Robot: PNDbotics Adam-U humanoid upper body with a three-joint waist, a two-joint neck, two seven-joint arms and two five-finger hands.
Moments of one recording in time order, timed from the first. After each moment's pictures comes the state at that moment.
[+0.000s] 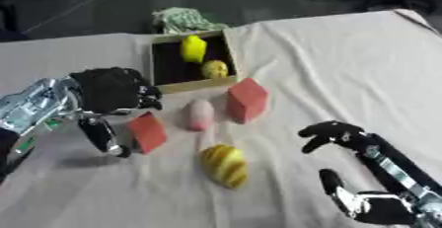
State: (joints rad) left arm -0.75 0.71 -0.55 -1.49 -1.15 -0.45 -0.37; right arm -0.10 -0.19 0.12 -1.93 0.23 -0.49 0.52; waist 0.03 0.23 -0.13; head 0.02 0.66
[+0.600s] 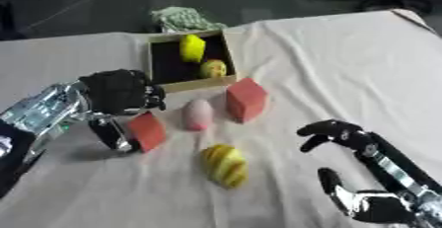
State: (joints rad) left arm -0.76 0.65 -0.54 -1.41 -1.19 -0.44 -0.29; right arm -0.10 -0.18 0.12 -1.93 0.23 -0.49 0.52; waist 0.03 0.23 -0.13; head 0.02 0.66
